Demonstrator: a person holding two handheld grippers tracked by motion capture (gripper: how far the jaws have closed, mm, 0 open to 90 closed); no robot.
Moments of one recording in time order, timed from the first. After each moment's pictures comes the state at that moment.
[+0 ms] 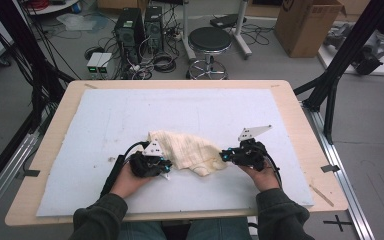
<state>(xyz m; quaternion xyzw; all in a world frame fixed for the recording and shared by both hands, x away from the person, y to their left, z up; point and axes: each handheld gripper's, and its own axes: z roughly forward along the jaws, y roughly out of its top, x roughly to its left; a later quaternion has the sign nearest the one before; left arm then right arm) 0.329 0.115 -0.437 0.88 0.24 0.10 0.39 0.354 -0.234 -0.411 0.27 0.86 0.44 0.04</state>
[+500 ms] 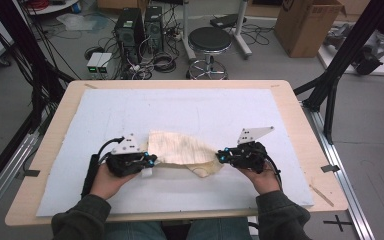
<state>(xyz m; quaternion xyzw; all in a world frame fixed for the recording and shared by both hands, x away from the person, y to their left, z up) 0.303 0.165 -0.391 0.84 0.24 0.13 0.46 0.331 -0.221 -0.385 0.23 0.85 0.46 0.05</state>
